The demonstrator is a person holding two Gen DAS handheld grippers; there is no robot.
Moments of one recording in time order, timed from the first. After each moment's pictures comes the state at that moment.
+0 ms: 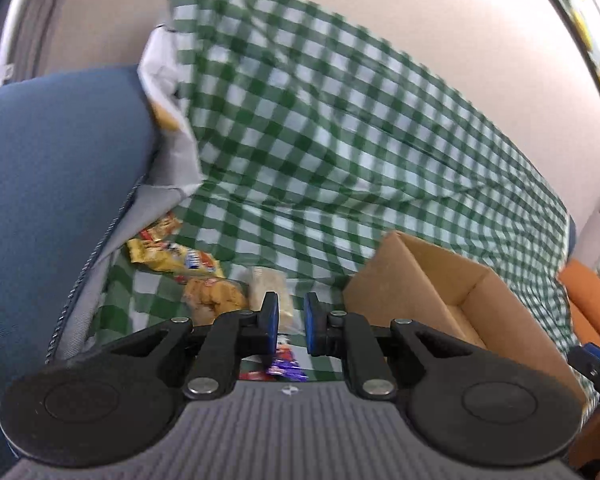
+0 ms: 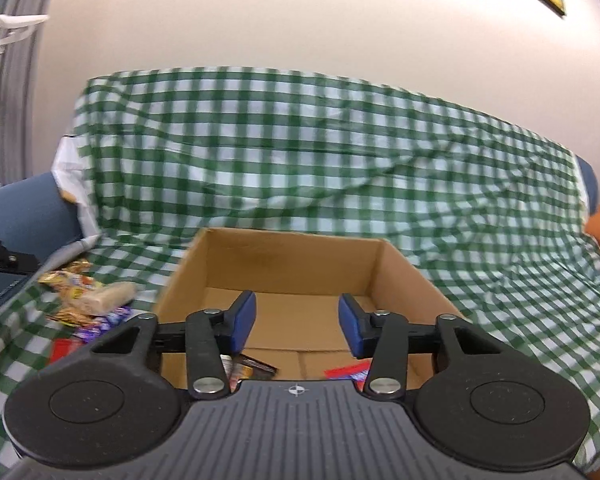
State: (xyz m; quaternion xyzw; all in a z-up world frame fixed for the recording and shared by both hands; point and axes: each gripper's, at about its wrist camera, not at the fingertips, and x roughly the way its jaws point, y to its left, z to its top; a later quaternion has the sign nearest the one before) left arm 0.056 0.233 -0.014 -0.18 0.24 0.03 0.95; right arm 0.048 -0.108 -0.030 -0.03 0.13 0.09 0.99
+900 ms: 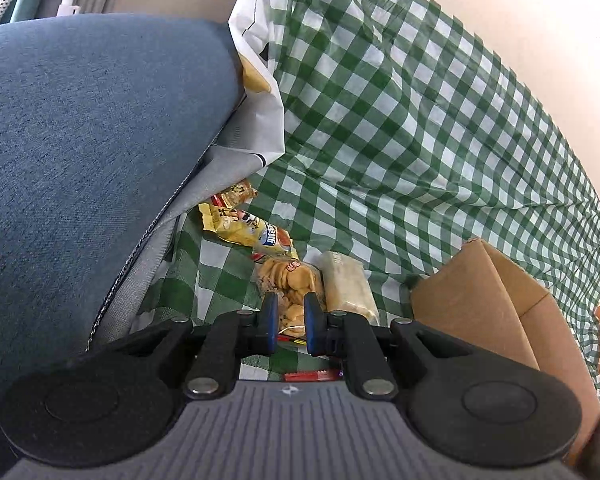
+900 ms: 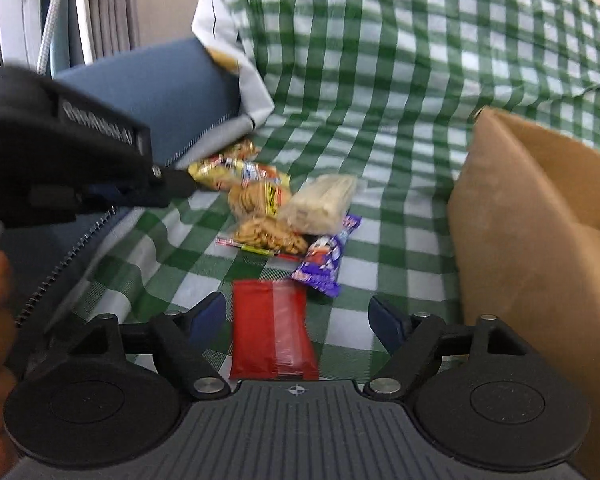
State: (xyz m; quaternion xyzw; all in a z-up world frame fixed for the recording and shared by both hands) left arm 0.076 0.274 -0.041 -0.23 0.29 0.11 0.92; right arm 0.128 0.099 -0.095 -0.05 0.31 0.26 0.91
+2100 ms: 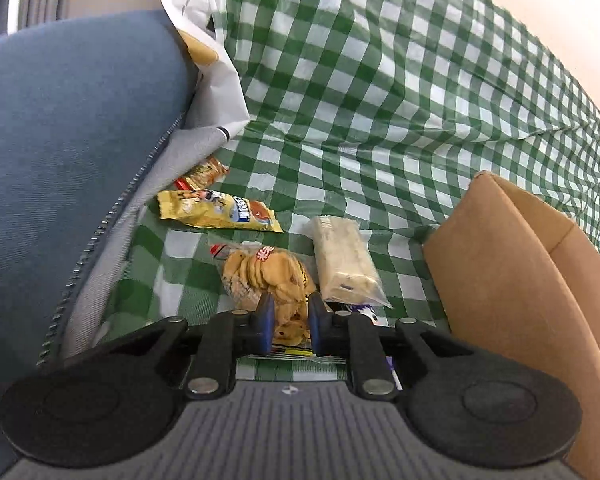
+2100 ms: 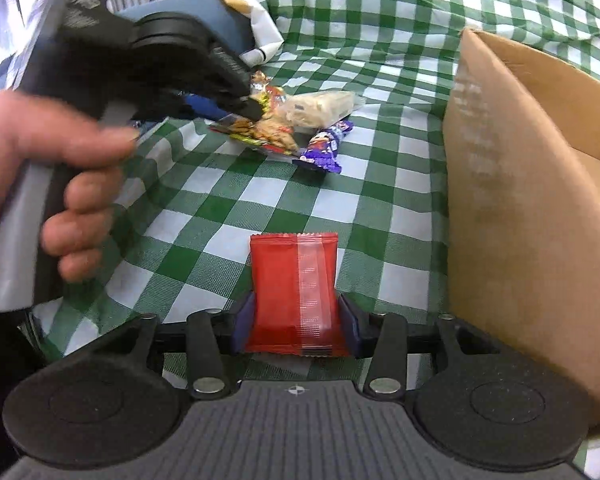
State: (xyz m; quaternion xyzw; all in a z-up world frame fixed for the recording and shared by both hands) left arm 0.110 0.238 -0.062 -0.13 0.33 0.10 0.93; right arm 0.080 0.040 -0.112 -0.06 0.38 0.30 0.87
